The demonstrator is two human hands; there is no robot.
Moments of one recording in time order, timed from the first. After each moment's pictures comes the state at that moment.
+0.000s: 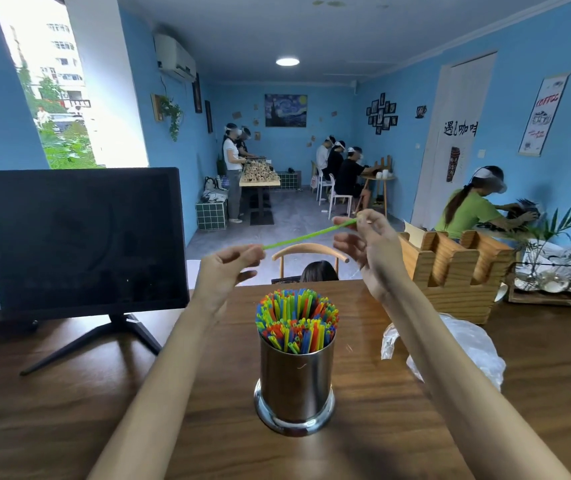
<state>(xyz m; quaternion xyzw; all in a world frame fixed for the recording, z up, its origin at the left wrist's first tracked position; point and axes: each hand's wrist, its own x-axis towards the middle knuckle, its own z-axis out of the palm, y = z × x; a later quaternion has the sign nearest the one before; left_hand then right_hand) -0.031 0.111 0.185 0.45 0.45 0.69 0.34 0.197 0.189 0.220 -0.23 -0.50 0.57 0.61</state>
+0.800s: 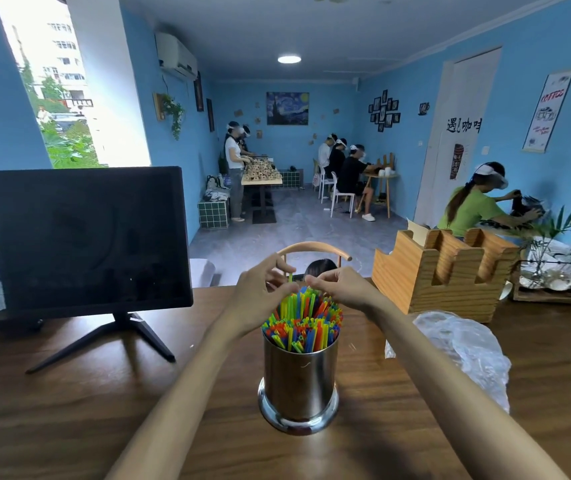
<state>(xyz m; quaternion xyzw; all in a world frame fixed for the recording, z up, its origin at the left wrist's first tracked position) -0.008 0.122 0.156 0.65 0.57 0.48 0.16 0.180 0.223 0.153 -0.42 -0.79 0.37 0.26</state>
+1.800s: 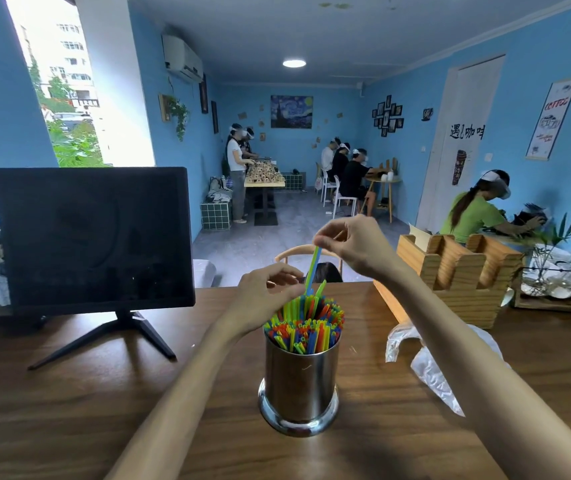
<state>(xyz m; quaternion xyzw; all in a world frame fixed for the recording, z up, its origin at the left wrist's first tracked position) -0.011 0.122 0.157 0.66 0.56 0.47 0.18 0.184 0.209 0.238 -0.33 -0.86 0.12 0.36</state>
